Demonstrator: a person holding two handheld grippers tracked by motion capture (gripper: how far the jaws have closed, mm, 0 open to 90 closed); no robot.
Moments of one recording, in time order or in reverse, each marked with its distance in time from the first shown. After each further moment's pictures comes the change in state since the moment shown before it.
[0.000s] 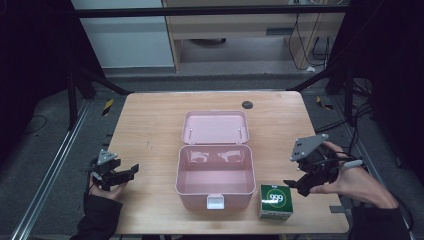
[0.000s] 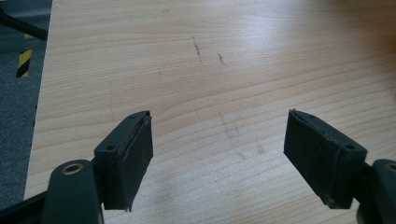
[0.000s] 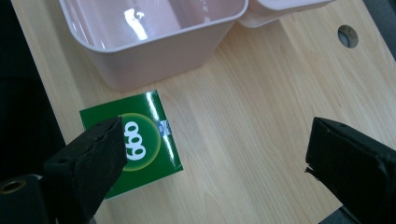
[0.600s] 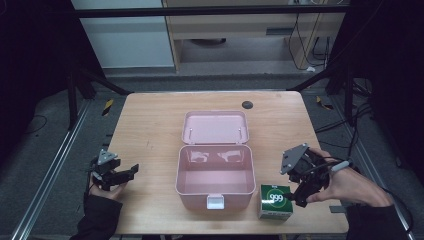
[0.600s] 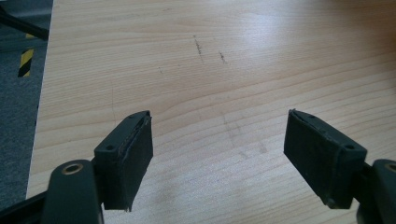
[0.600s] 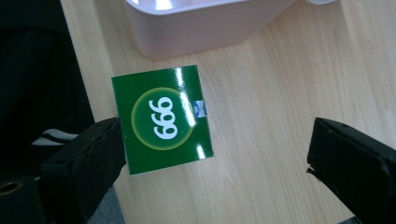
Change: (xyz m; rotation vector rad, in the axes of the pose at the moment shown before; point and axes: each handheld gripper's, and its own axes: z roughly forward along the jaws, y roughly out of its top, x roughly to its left) left arm 0.000 0.000 0.001 0.005 0.002 0.003; right arm 0.016 0.007 0.018 0.132 0.113 -0.123
